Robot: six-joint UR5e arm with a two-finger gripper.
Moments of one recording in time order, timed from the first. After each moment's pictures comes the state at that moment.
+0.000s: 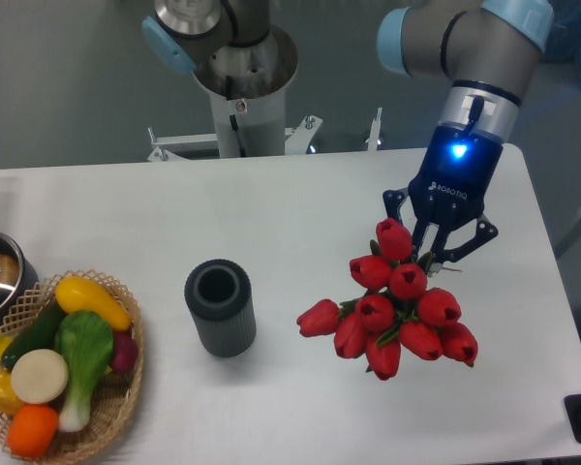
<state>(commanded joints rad) 2.80 -1.83 -1.60 -0.77 0.65 1.08</state>
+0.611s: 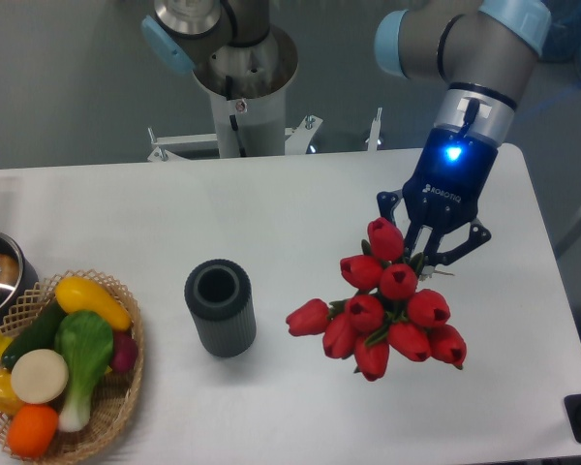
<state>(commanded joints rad) 2.77 -1.85 -1.61 -0.77 0.54 1.08</state>
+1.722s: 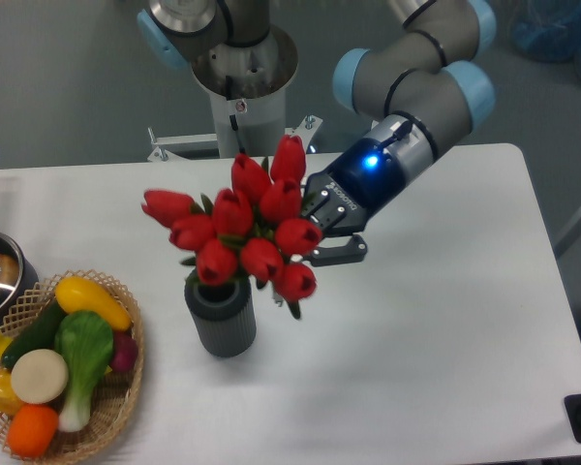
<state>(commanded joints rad) 2.68 -1.85 -1.83 -0.77 -0.10 1.23</state>
